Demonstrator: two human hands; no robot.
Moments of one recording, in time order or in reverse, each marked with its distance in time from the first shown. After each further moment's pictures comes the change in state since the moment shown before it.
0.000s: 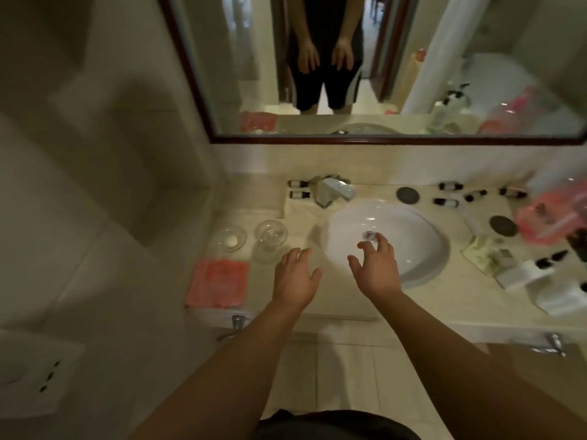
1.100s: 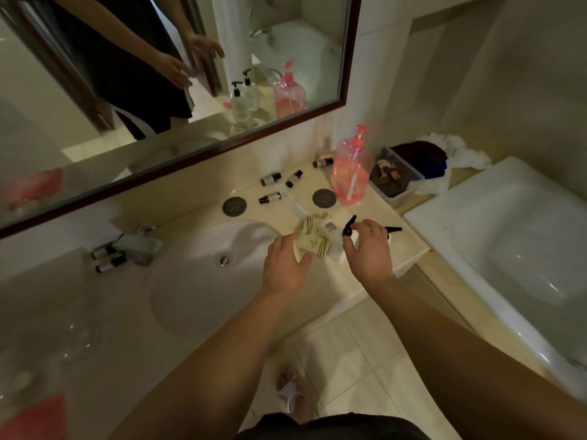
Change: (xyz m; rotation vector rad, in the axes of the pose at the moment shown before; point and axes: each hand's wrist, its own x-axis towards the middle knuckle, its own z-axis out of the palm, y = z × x) left_hand 0.092 0.349 0.196 -0.170 -0.272 0.334; right_hand 0.046 0.354 -0.159 0.092 0.333 0.415
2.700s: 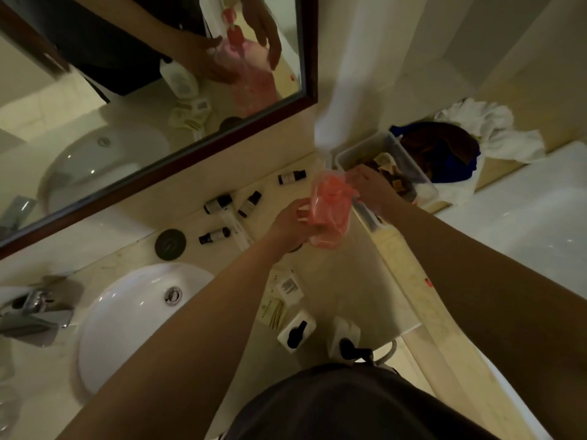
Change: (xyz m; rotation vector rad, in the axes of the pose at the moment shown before) left_hand 0.341 0.127 0.116 -0.494 -0.455 -0.387; right_hand 0.414 0.135 0.022 0.428 -0.506 0.231
